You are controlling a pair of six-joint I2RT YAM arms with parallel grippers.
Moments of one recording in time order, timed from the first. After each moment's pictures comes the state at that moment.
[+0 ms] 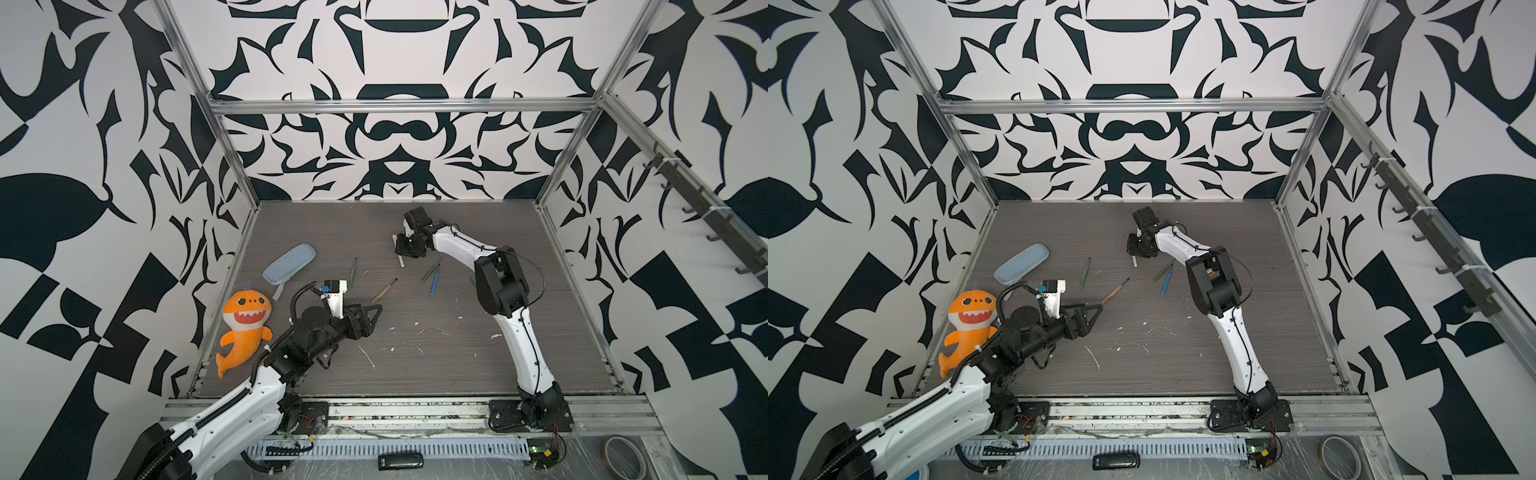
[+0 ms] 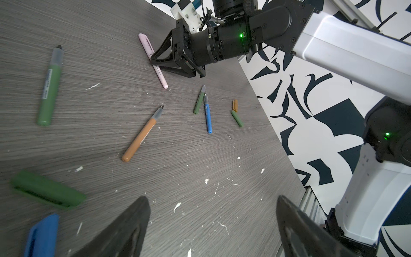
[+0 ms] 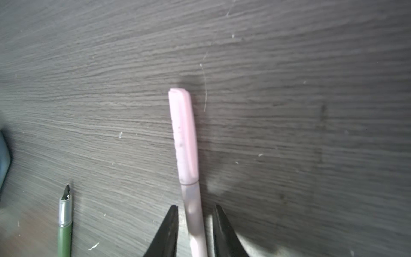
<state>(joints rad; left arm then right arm) -0.68 0.76 0.24 0.22 0.15 -0.71 0.50 2.41 1.98 -0.58 -0.19 0.56</state>
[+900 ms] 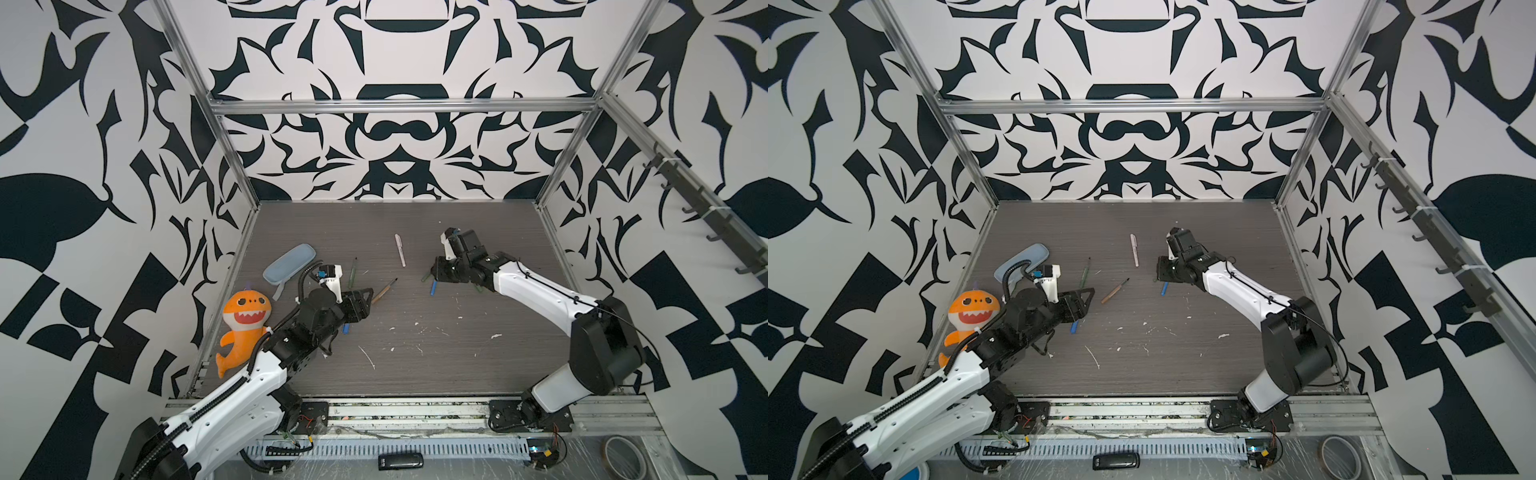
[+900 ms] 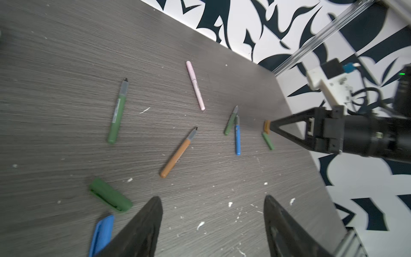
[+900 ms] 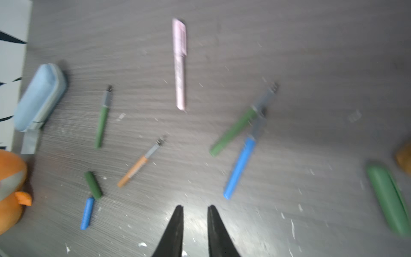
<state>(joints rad) -0.67 0.88 0.50 -0.08 -0.06 -0.70 0.50 1.52 1.06 -0.44 -0.09 0.51</state>
